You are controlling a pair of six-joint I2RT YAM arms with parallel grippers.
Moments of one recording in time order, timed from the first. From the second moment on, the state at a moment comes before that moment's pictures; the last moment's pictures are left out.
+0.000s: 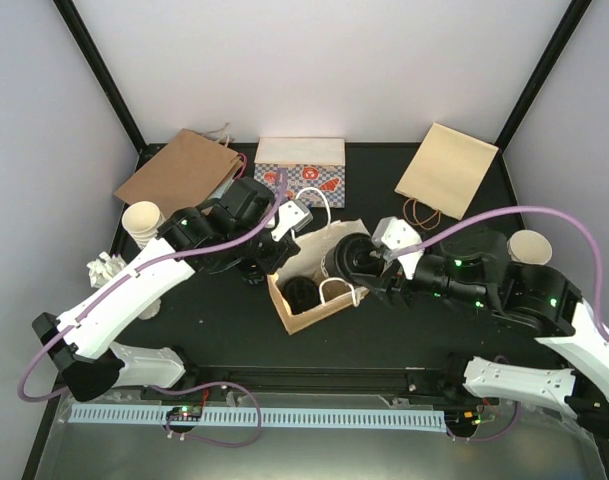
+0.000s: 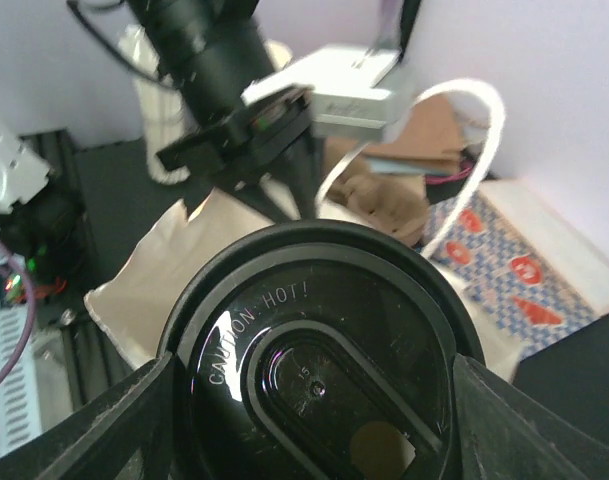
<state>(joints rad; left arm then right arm) -0.77 1.27 1.42 -1.01 0.24 -0.01 1.06 0.89 1.42 -0.94 0.04 -0.12</state>
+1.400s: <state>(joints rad) -1.26 1.06 1.15 -0.79 -0.28 0.07 1.59 0.93 1.04 -0.95 0.50 -0.40</state>
